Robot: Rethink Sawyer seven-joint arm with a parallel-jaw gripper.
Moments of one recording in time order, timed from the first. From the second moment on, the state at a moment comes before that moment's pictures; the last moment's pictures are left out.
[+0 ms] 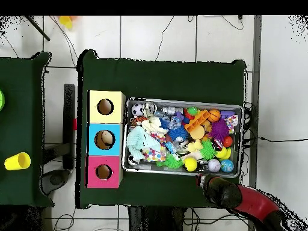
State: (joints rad) arm -0.95 -0.45 0.14 1.88 -0.56 0.26 1.57
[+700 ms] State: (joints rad) arm -0.87 -0.61 0.15 1.94 -0.54 0.41 1.57
